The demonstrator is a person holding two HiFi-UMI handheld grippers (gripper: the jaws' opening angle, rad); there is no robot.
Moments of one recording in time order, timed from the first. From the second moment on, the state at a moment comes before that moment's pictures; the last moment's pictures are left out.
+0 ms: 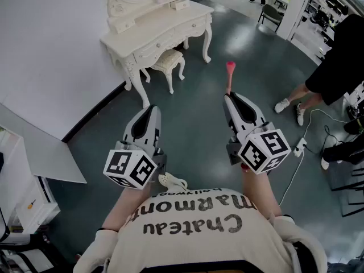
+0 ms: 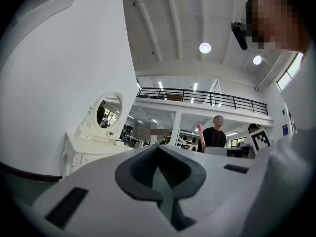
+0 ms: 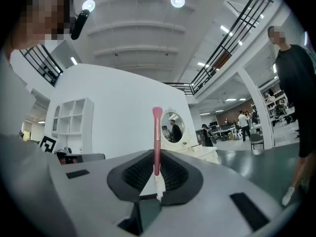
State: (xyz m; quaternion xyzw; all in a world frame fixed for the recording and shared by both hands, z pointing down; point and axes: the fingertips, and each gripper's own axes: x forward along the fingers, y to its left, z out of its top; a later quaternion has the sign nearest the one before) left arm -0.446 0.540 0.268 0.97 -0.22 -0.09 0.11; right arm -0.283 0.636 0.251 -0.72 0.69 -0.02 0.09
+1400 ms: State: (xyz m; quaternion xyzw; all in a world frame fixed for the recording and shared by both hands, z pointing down) left arm -0.328 0.278 0.246 0.98 -0.15 -0.09 0.13; right arm -0.179 0.385 0.245 -0.74 0.66 -0.05 0.13
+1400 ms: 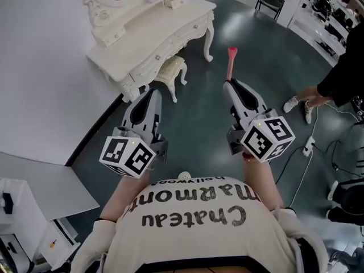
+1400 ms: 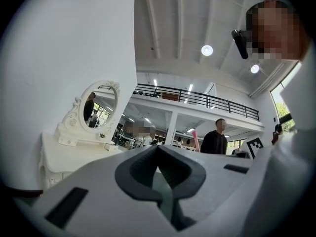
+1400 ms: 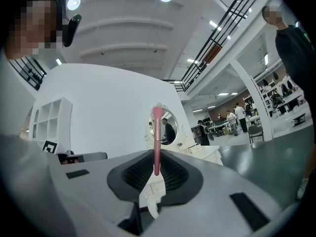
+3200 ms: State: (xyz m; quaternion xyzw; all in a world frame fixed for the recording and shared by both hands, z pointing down) left arm -0.092 0.006 0.248 0.96 -0.20 -0.12 0.16; right arm 0.069 0.091 0.252 -0.70 0.71 -0.08 0.08
